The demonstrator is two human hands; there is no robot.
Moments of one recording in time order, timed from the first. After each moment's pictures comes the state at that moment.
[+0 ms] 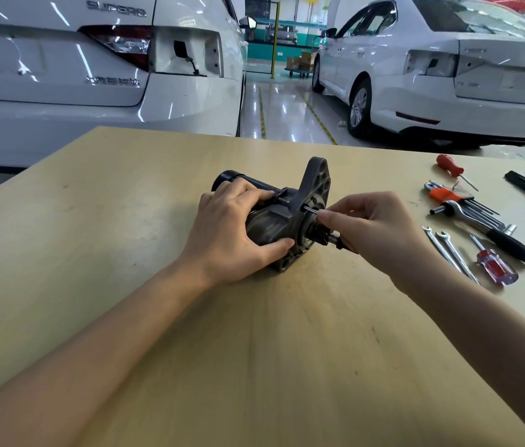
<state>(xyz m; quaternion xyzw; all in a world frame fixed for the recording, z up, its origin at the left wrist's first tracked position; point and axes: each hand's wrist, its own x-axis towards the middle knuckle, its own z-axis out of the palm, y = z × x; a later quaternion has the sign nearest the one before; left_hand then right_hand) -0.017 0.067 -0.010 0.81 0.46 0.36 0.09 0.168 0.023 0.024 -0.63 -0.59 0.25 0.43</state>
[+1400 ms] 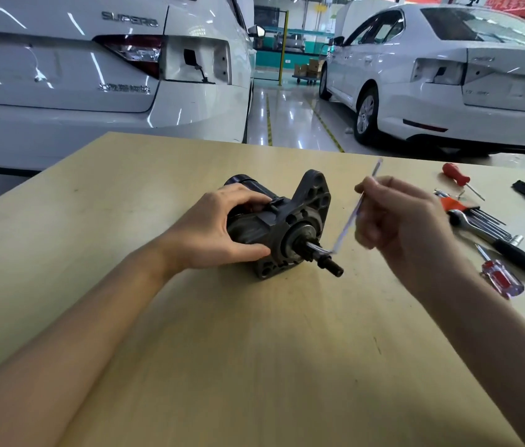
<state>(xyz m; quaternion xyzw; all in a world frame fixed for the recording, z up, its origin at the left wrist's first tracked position) -0.046 0.076 0.009 0.83 0.40 0.31 0.25 0.181 0.018 0.033 -0.43 -0.47 0.44 0.63</state>
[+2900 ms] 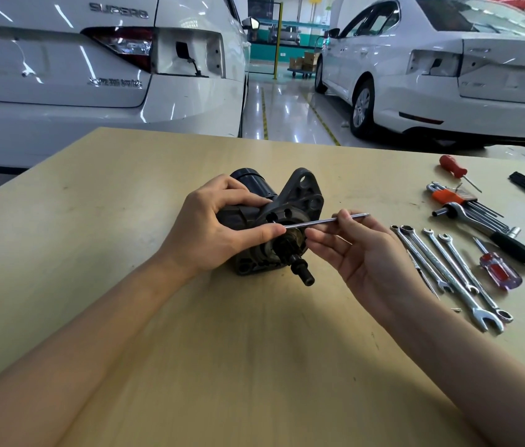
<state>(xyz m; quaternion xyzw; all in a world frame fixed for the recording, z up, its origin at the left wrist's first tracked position) -0.031 0.069 -0.006 0.75 0.38 0.48 0.25 0.161 0.015 -0.001 -0.36 -0.31 0.59 0.65</state>
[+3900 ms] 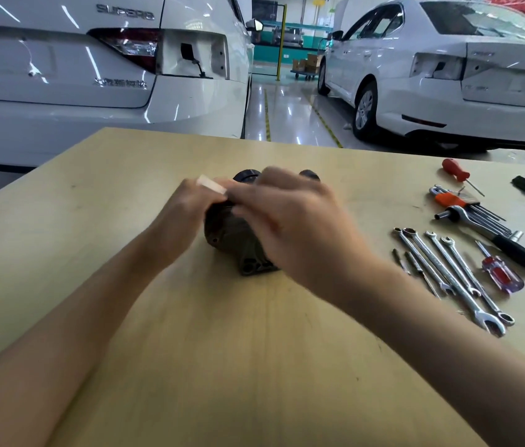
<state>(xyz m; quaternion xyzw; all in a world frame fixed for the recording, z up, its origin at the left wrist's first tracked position) -0.058 0.082 0.006 0.73 0.28 0.46 0.42 0.100 0.015 0.040 -0.38 -0.83 -0.09 0.40</state>
